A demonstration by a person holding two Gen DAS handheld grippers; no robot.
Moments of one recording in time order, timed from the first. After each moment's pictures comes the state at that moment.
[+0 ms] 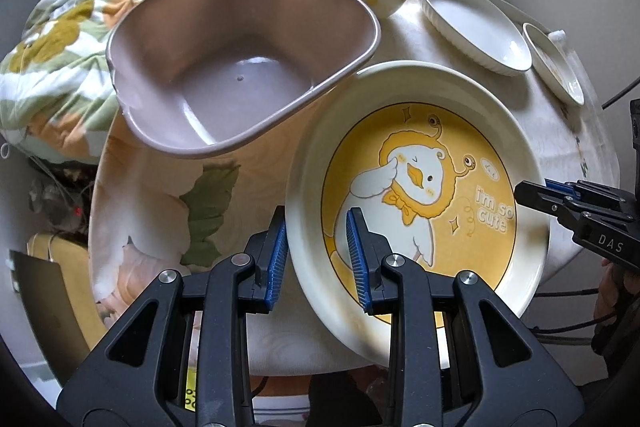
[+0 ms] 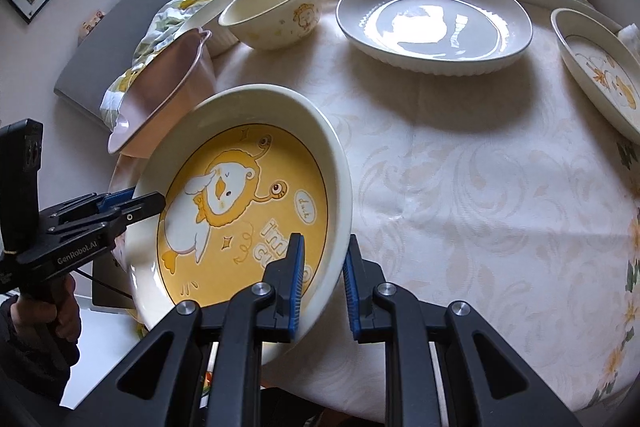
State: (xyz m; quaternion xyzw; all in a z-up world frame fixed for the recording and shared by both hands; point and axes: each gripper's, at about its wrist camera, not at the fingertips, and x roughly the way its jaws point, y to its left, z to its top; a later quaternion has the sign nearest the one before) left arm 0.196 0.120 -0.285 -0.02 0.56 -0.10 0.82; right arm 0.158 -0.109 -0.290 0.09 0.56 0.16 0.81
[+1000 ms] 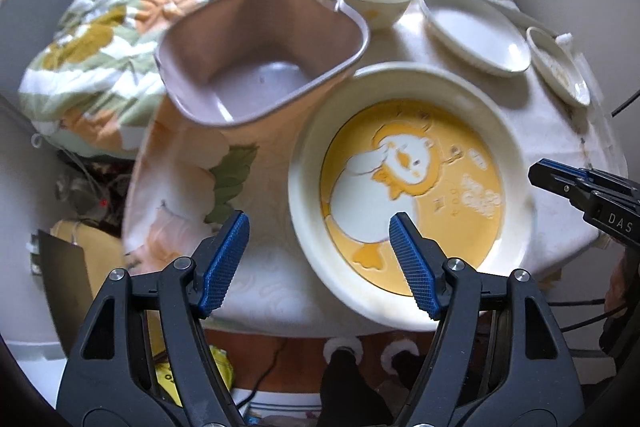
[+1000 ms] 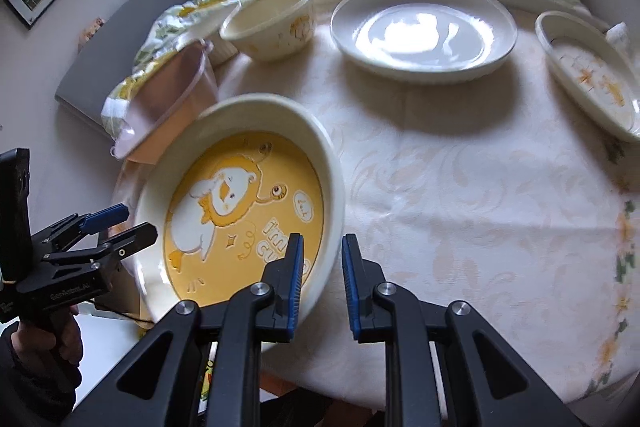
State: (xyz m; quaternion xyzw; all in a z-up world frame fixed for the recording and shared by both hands) left arm 0.155 0.108 -0.244 0.00 0.53 -0.05 0.84; right arm 0.145 -0.121 -0.265 0.08 0.53 0.16 0.83
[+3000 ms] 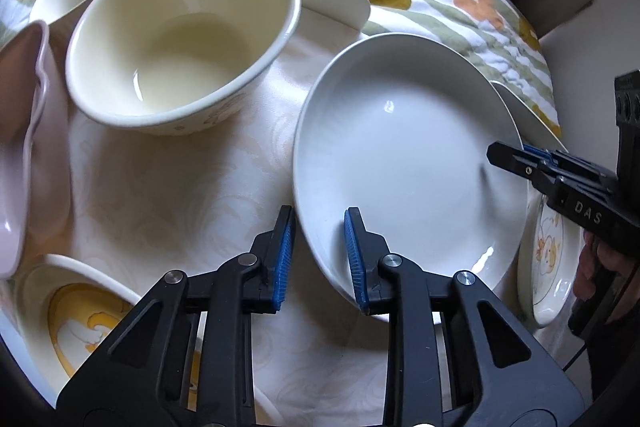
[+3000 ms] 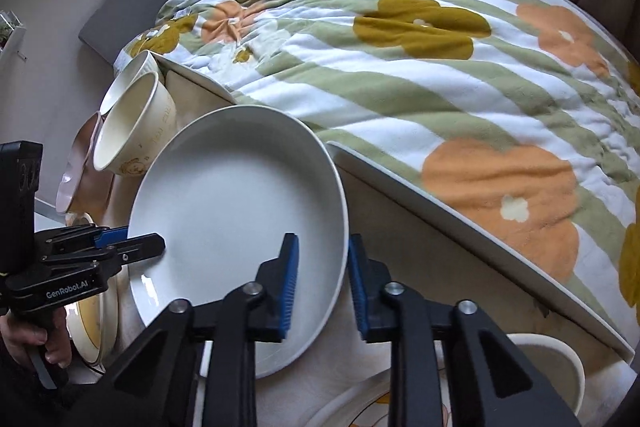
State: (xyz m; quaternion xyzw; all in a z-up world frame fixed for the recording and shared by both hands) left arm 0.364 -0.051 -0.303 -0.17 0.59 0.02 0.79; right arm 0.408 -0.242 -0.297 -0.04 0.57 0.31 0.76
